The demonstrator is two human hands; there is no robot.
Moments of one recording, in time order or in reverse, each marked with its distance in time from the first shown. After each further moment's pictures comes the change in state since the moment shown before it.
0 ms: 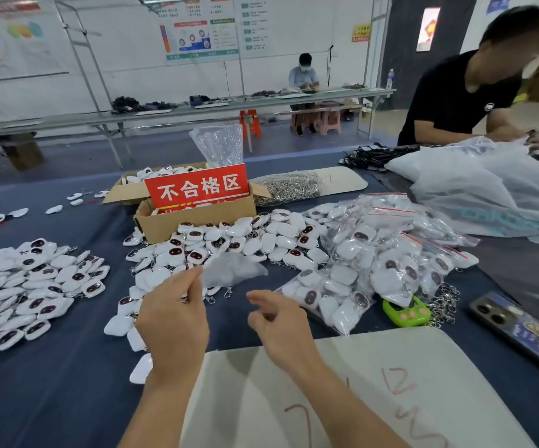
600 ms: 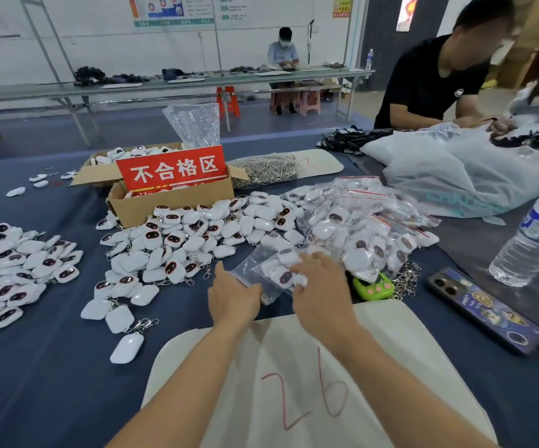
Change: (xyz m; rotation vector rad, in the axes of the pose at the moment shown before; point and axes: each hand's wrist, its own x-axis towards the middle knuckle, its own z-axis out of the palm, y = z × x) left_hand -0.041 0.052 0.076 -0.108 -0.835 -0.704; right_hand -0.010 0.011 -0.088 -0.657 0.232 -0.130
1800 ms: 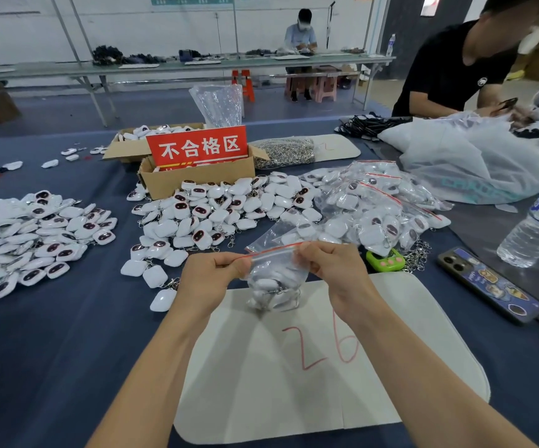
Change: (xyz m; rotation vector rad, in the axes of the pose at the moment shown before) left_hand -0.061 -0.027 -0.115 -0.414 -0.205 0.244; right_hand -0.031 -0.046 -0.029 1.111 -0.129 0.344
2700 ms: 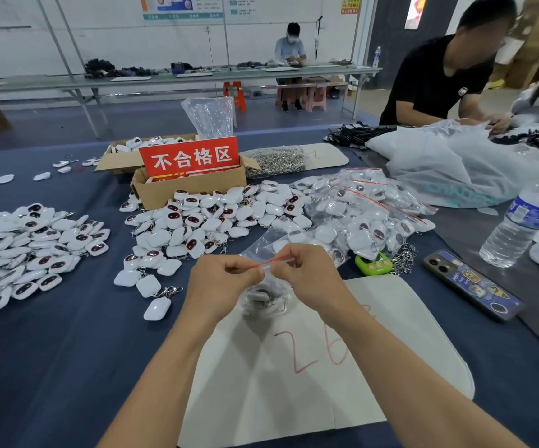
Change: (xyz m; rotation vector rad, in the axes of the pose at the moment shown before) left_hand -0.008 0.013 0.018 0.179 -0.059 0.124; right_hand -0.016 -0.018 0.017 -0.477 -0.100 -0.134
